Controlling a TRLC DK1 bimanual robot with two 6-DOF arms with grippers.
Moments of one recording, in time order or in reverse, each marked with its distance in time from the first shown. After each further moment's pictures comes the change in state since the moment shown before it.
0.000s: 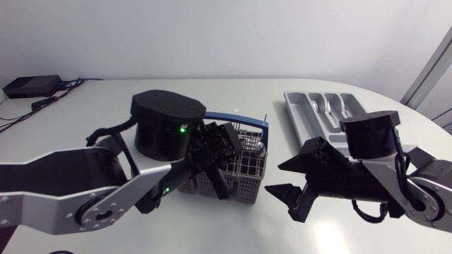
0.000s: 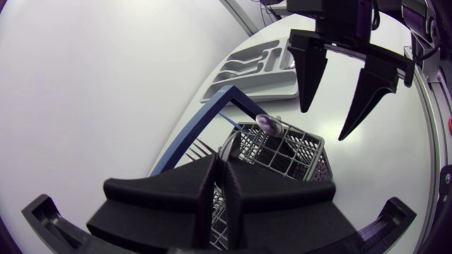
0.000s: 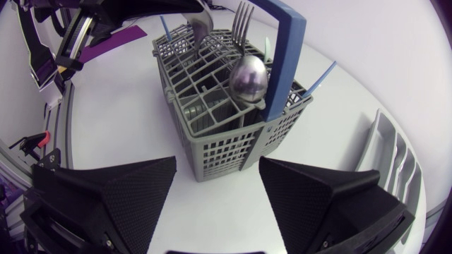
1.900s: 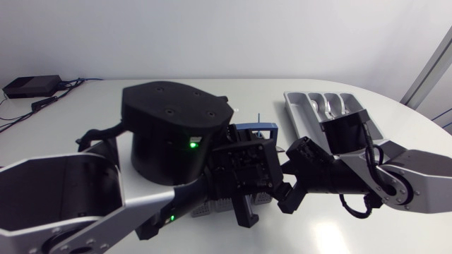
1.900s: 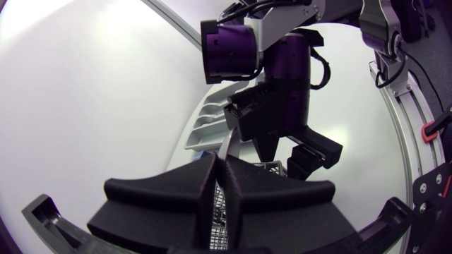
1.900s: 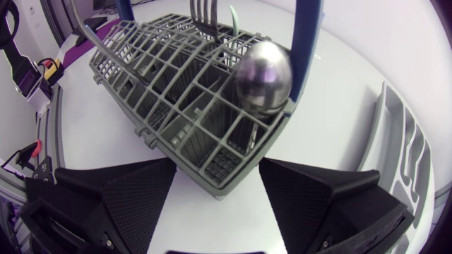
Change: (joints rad) left arm -0.173 -0.049 0.084 -0.063 0.016 0.106; right arm 0.006 0.162 0.048 0.014 0.053 0.068
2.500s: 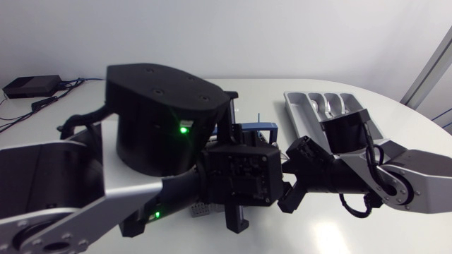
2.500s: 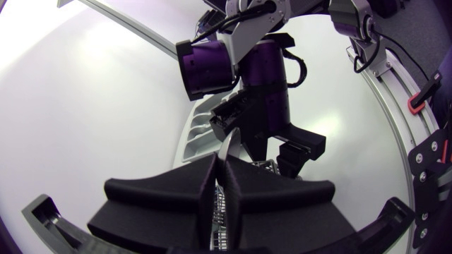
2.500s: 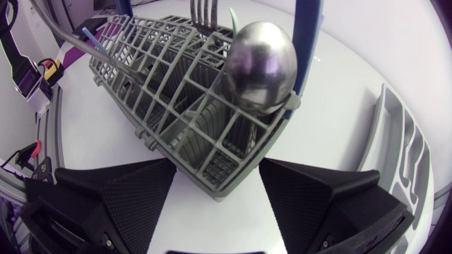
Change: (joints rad) left arm 0.002 -0.038 0.039 -0.108 0.087 0.151; right arm 0.000 -0.003 0.001 0.008 0.000 -0.001
